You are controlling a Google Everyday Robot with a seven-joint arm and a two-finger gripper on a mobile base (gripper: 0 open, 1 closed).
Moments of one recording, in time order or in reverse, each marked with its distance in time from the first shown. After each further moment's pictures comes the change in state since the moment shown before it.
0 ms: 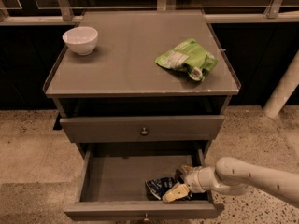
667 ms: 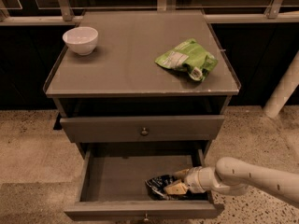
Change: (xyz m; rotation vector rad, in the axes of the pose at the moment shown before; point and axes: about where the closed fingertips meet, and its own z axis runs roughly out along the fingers) arm 0.000 0.000 0.000 0.000 0.000 0.000
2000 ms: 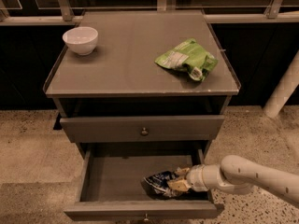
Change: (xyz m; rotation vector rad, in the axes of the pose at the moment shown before) arm -0.019 0.011 -0.017 -0.038 -0.050 -0.042
